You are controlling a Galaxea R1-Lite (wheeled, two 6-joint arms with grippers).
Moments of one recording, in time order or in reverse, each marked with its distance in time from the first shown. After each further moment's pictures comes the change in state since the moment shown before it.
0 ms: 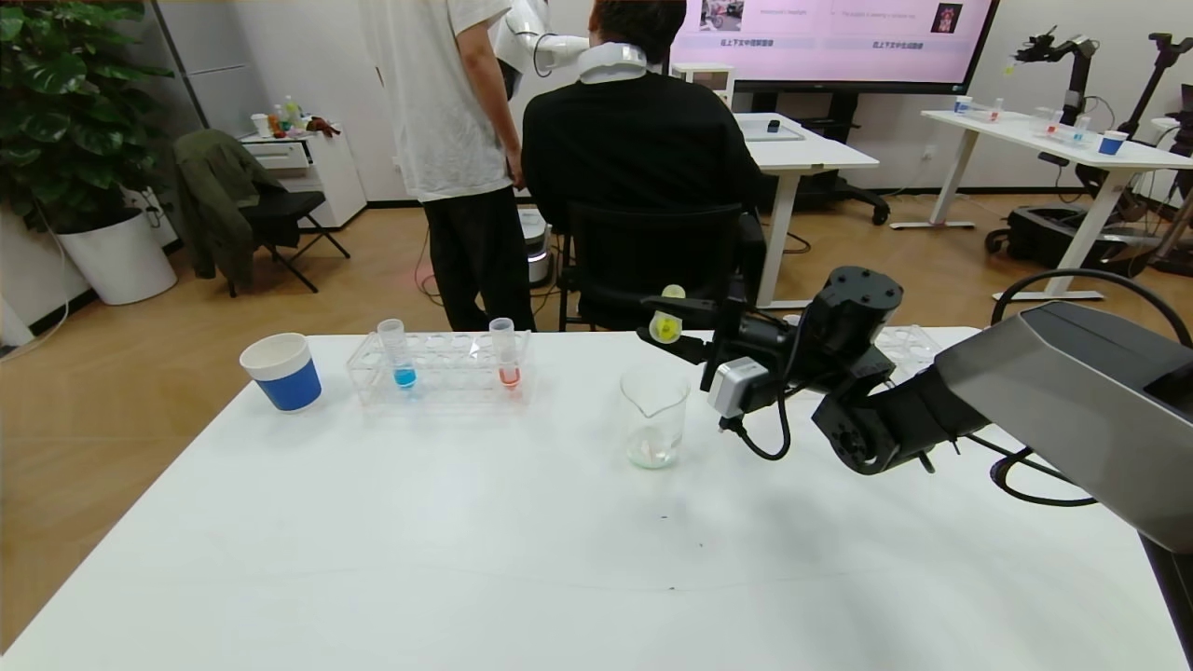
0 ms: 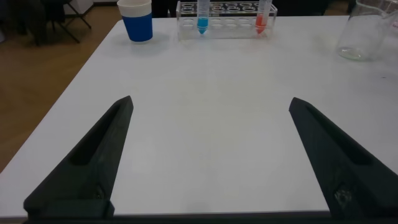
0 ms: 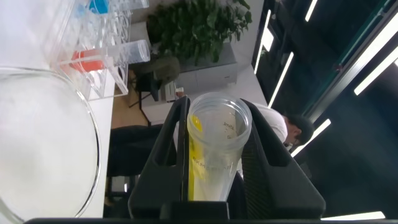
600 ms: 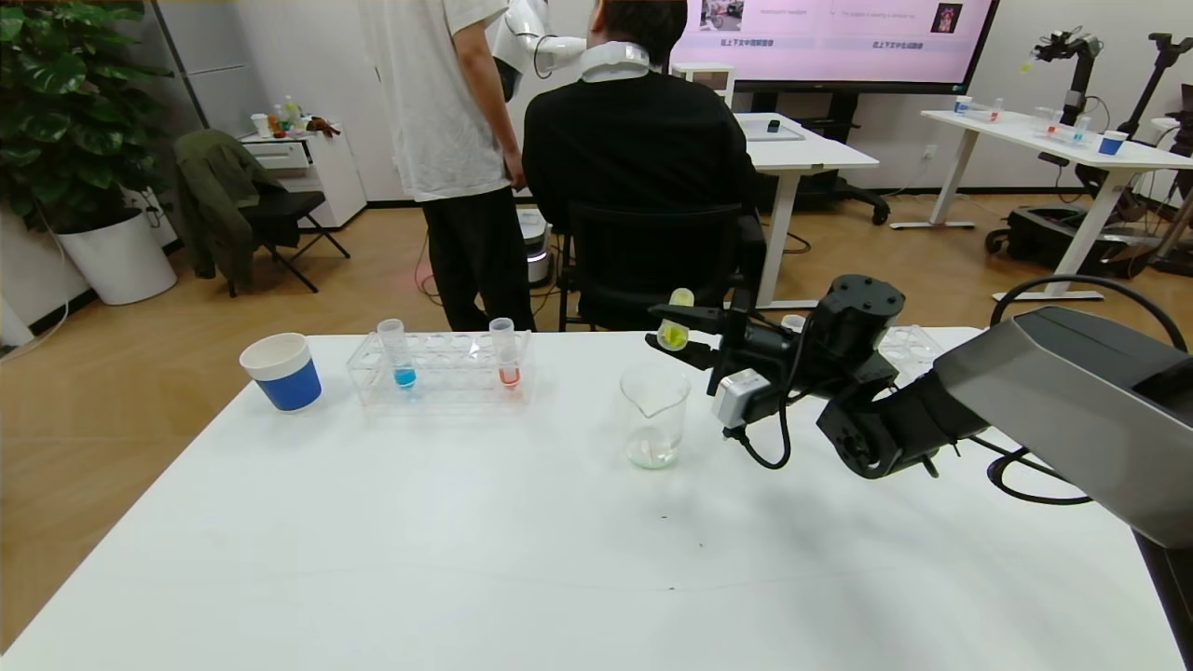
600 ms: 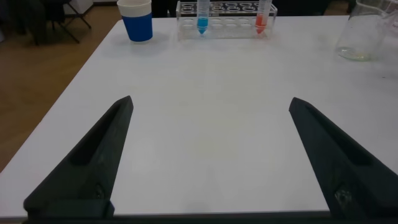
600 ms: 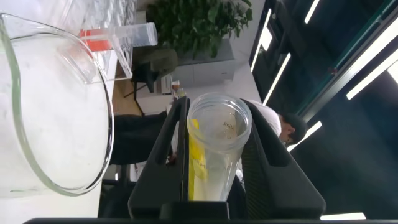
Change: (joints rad) left arm 0.000 0.000 0.000 0.000 0.000 0.000; right arm -0.014 0.015 0.014 -0.003 -0.001 -0.081
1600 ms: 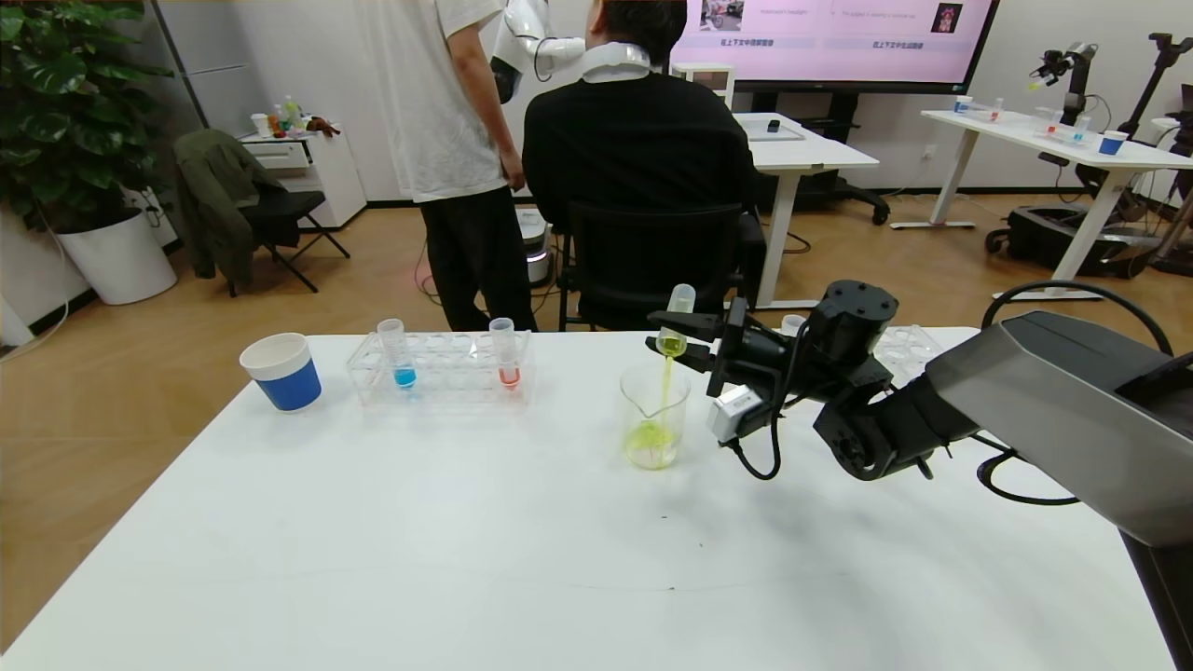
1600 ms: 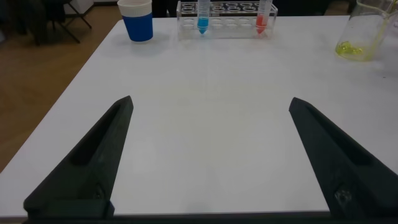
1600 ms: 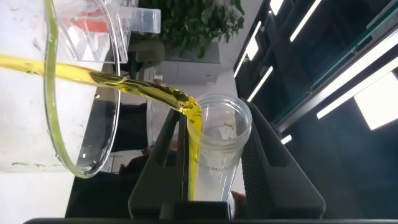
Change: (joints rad) left arm 0.000 0.000 0.000 0.000 0.000 0.000; right arm -0.005 0.024 -0.014 0.003 0.001 -0.194
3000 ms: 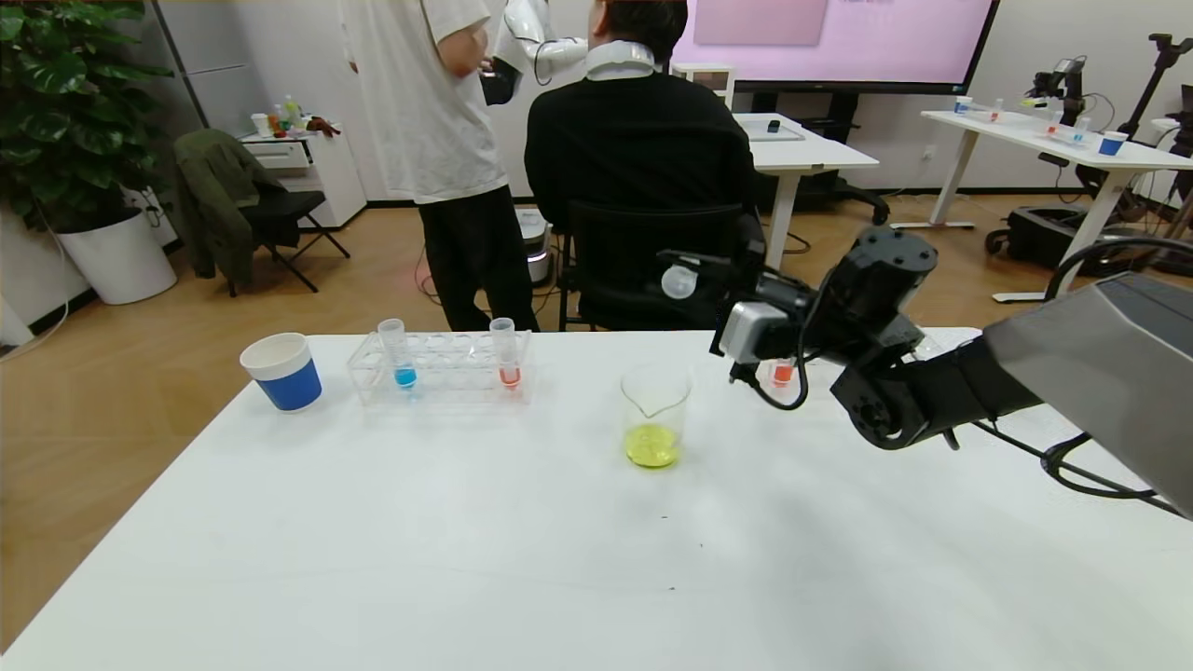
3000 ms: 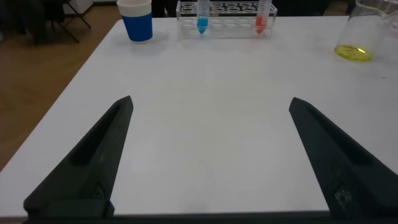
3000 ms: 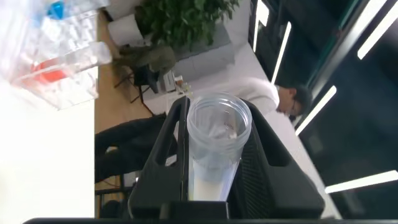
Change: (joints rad) left arm 0.000 0.000 0.000 0.000 0.000 0.000; right arm 0.012 -0.139 -0.022 0.050 -0.095 0.478
